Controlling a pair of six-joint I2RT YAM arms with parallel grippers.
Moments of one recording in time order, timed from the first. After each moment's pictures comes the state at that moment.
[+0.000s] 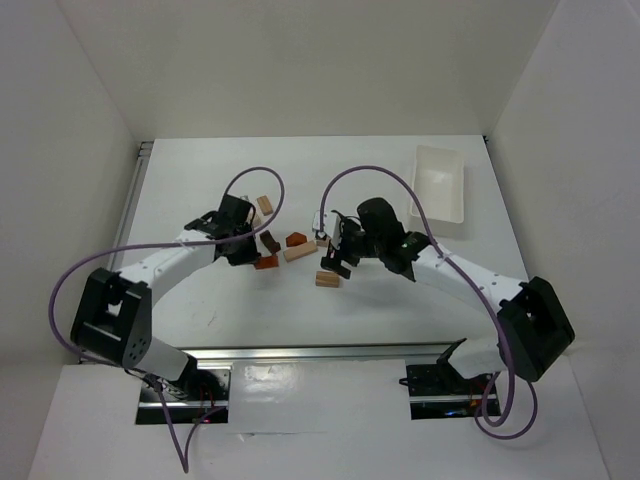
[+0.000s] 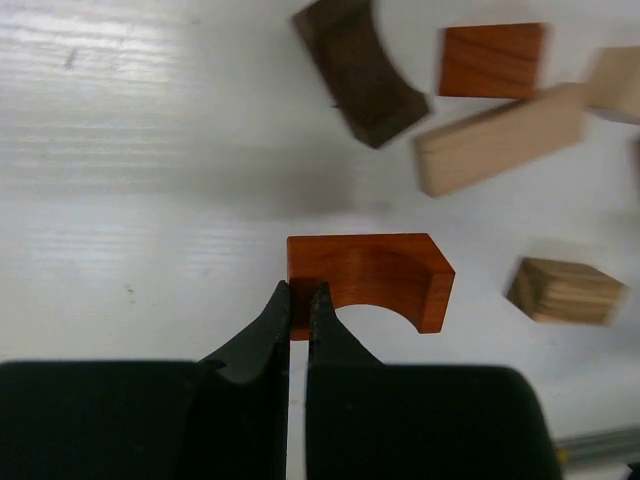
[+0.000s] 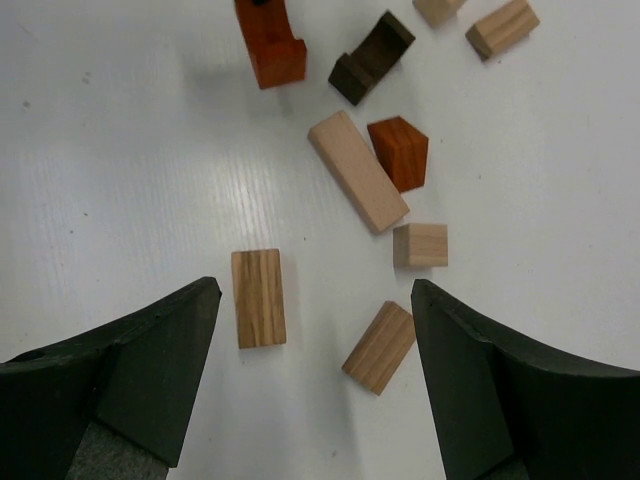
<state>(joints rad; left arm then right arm) -0.36 1.51 0.95 -0.52 -0.05 -0.58 0.65 1.37 0.89 -0.12 -0.43 -0.59</state>
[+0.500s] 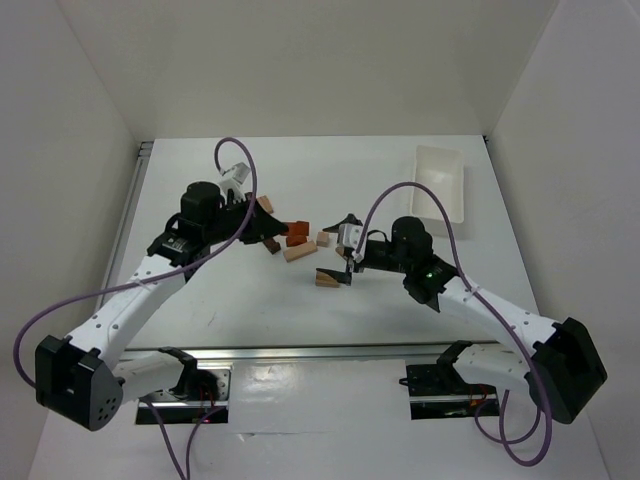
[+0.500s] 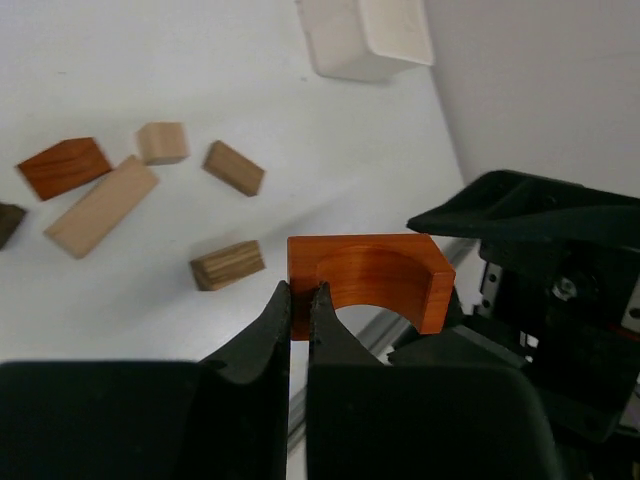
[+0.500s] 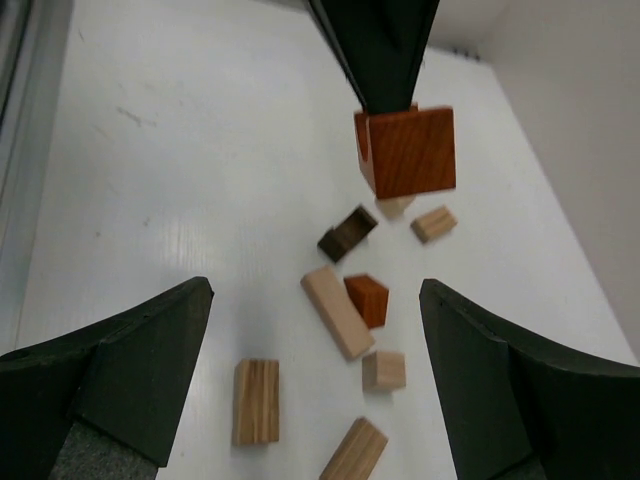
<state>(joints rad) -0.36 1.15 0.93 -0.20 0.45 -0.64 0.65 1.10 0.64 0.29 -0.63 -0.51</state>
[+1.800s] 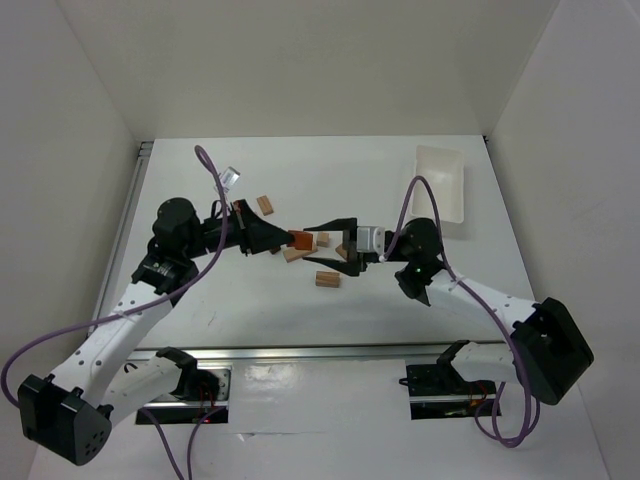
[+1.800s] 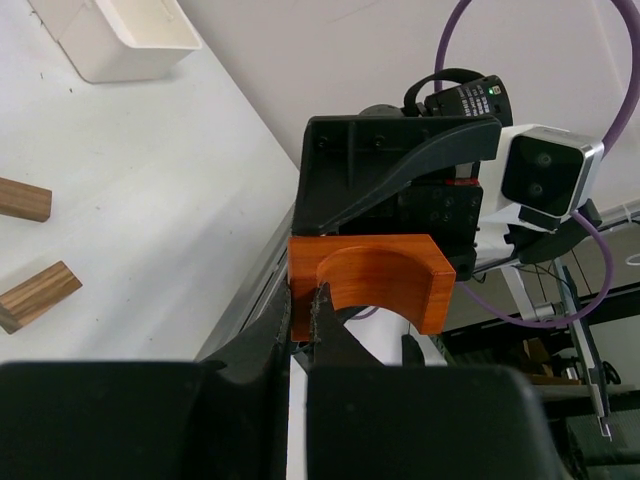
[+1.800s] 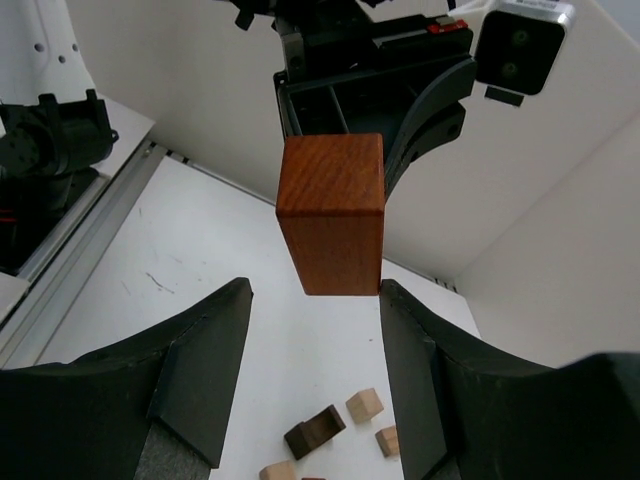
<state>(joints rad) -0.36 0.95 0.81 0.12 0.80 -0.87 0.65 1.22 0.64 0.97 -0.96 -0.28</state>
